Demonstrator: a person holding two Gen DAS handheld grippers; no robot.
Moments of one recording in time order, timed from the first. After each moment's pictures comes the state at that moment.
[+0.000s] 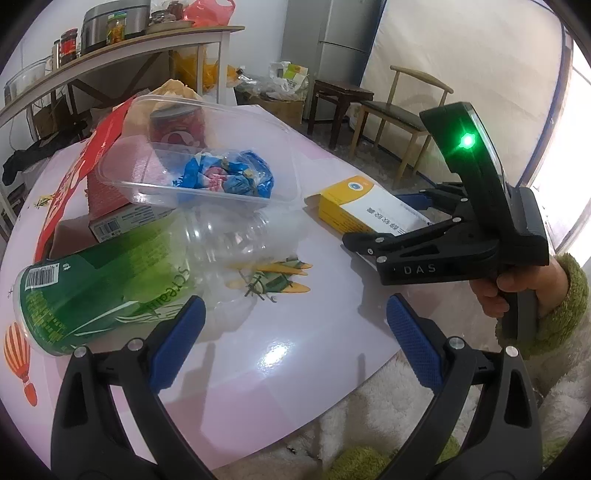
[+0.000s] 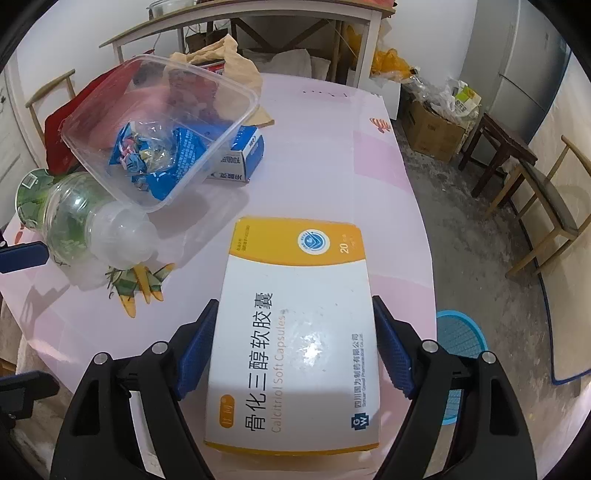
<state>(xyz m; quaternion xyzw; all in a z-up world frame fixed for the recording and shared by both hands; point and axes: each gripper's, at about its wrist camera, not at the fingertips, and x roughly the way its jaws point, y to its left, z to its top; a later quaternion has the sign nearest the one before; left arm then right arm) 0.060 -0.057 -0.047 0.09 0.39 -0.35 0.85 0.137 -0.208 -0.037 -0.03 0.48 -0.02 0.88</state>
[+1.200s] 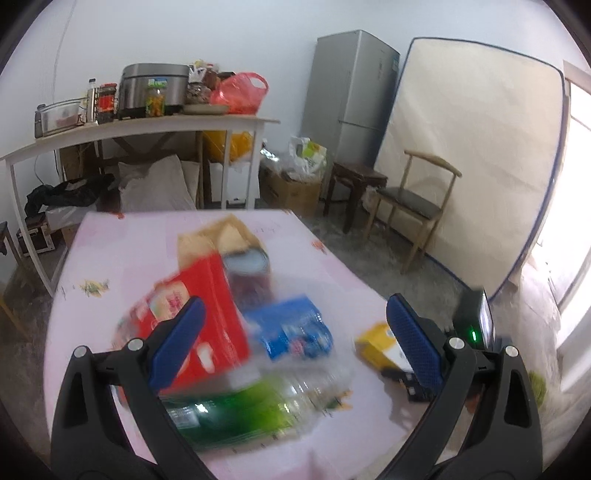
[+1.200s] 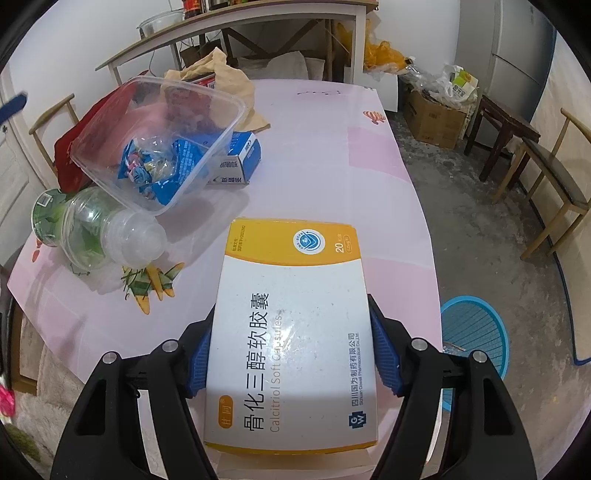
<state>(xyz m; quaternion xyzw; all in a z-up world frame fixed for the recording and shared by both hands) 0.133 0.000 0.084 0.01 0.28 -0.34 0.90 0.125 -0.223 -0.037 0.03 0.47 0.00 0.88</state>
